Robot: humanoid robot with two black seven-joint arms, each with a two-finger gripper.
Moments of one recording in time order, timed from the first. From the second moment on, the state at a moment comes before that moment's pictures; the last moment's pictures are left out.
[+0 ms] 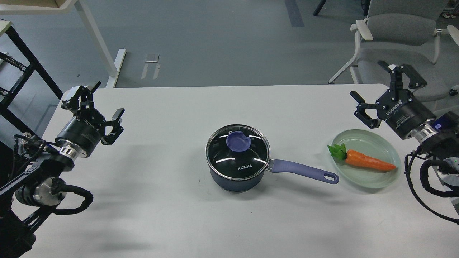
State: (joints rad) left arm -0.27 0.59 -0.94 -1.24 0.27 -0.14 -0.36; right arm 0.69 -0.89 0.43 1.26 -0.12 0.37 0.49
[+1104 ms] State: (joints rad) left arm -0.32 0.63 -0.94 -1.30 0.28 -0.22 -0.37; right arm 1.32 -0.84 -0.35 1.49 -1.73 0.13 0.49
